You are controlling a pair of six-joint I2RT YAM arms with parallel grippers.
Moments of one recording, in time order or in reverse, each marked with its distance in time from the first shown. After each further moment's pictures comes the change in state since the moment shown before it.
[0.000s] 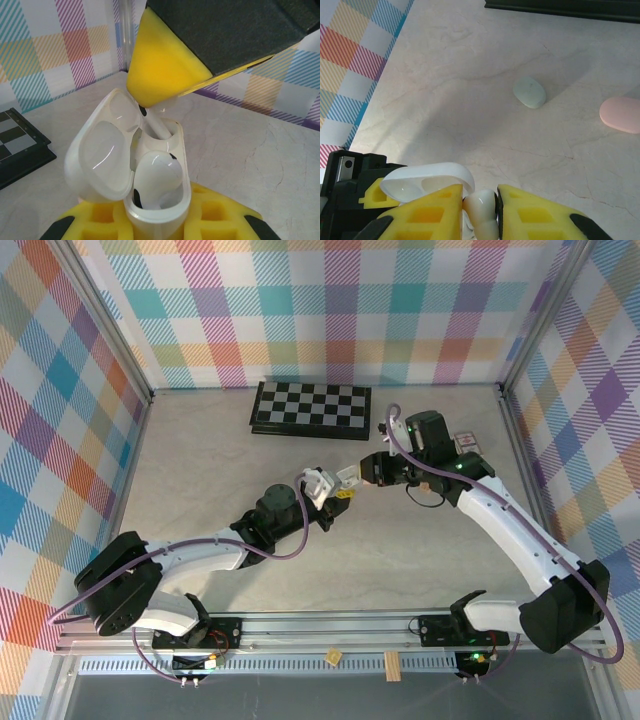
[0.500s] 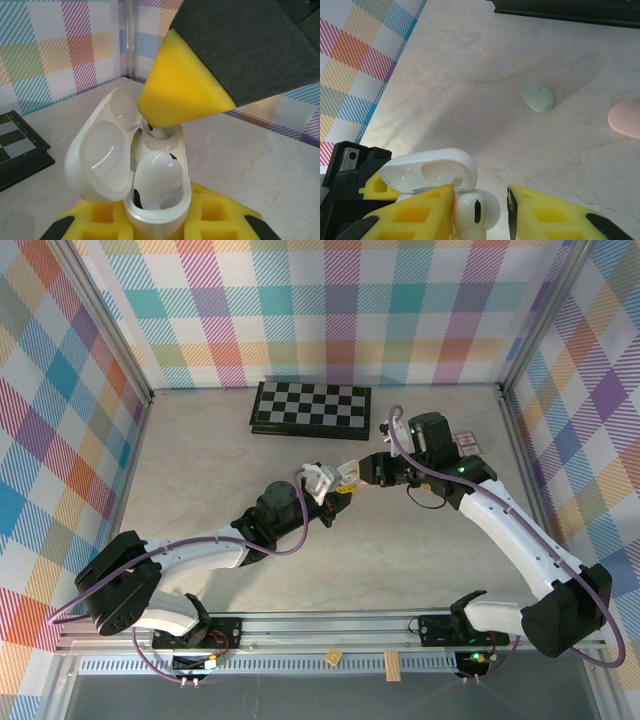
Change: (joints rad) left arm 0.000 0.003 0.031 -0.006 -0.013 -0.045; right arm -0.005 -0.027 -0.026 0.037 -0.033 -0.001
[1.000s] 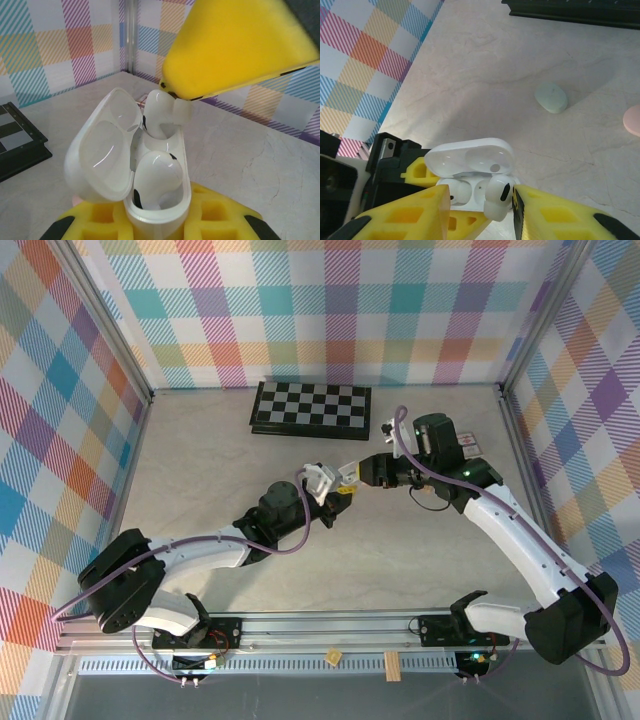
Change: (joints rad) left arm 0.000 0.020 0.000 0.000 0.000 -0.018; right arm 0.000 -0.034 -0.007 0.003 -0.053 0.008
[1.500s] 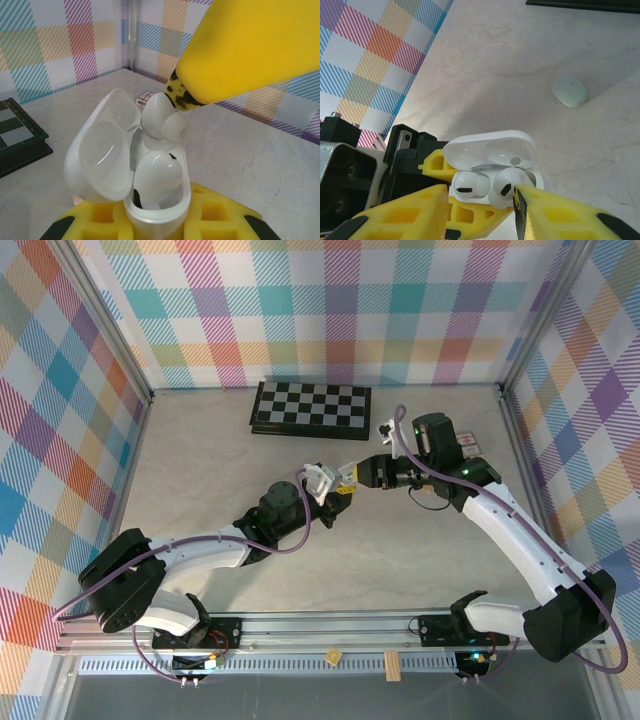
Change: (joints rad) left arm 0.000 0.000 0.000 -0.005 -0.005 -0.008; right arm -0.001 0.014 0.000 0.000 -0.066 0.003
